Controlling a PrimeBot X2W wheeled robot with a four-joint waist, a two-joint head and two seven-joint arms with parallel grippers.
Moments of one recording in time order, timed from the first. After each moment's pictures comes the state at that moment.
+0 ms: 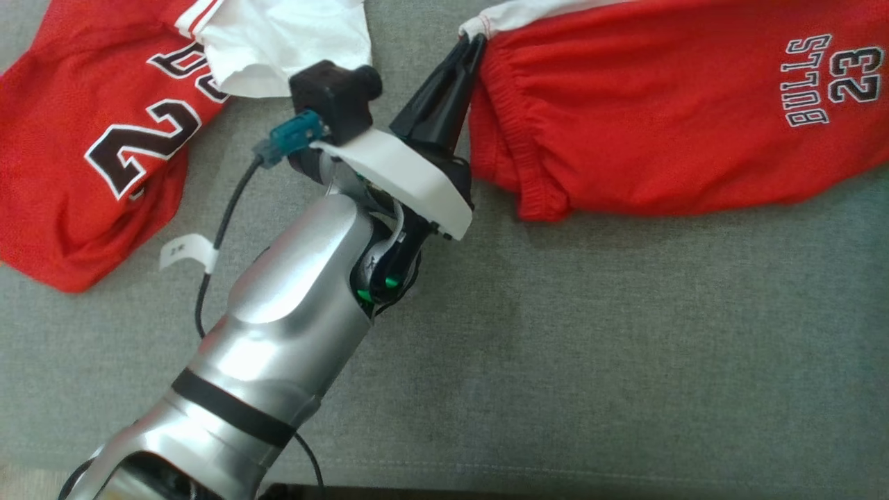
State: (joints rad) left arm -0.81 0.04 -0.75 0.48 -0.76 0.00 -0.25; right arm -0.88 -0.64 0.36 0.56 0.58 0.12 0.06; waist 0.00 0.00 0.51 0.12
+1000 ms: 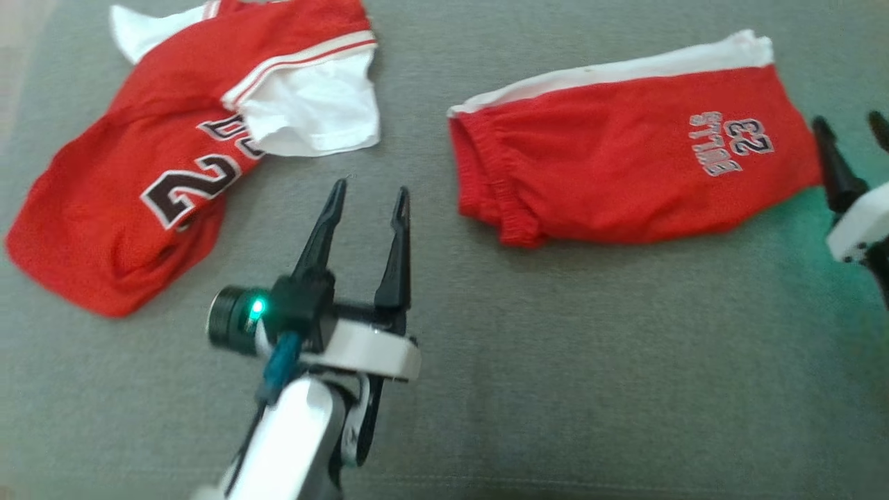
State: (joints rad) left arm -0.26 0.04 -0.51 0.10 -0.19 0.26 -0.26; right arm -0.65 -0.57 0.47 0.75 0.70 0.12 -0.09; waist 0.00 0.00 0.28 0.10
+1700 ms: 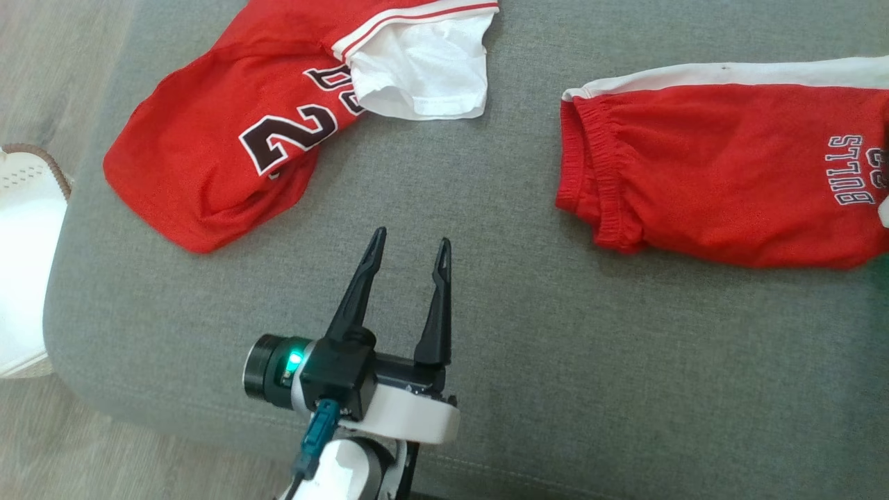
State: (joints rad) left arm -0.14 0.05 -0.62 -0.04 -0.15 0.34 -0.26; right arm -0.84 -0.51 0.27 1.14 0.65 0.12 0.09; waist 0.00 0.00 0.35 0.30
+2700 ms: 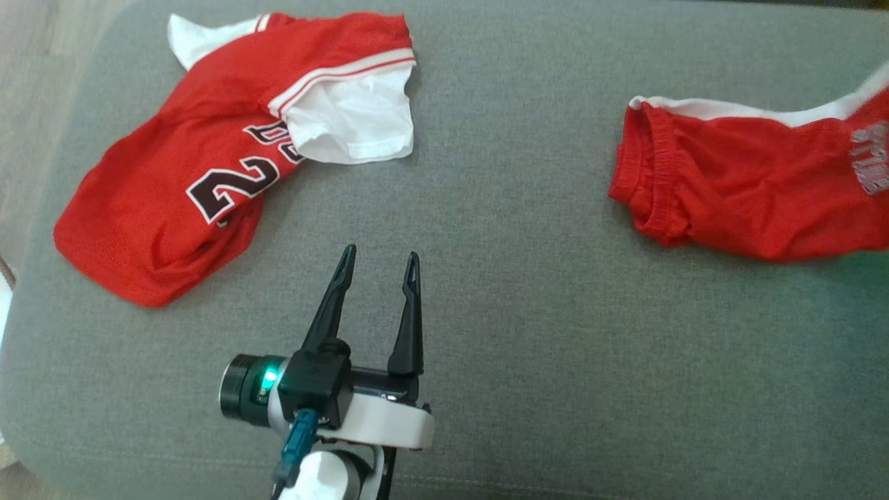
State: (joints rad) left arm -0.08 0.05 -0.55 -0.03 -0.12 0.33 -0.26; right arm -0.82 -0.59 0.32 0.99 0.76 0.12 0.06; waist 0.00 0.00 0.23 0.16
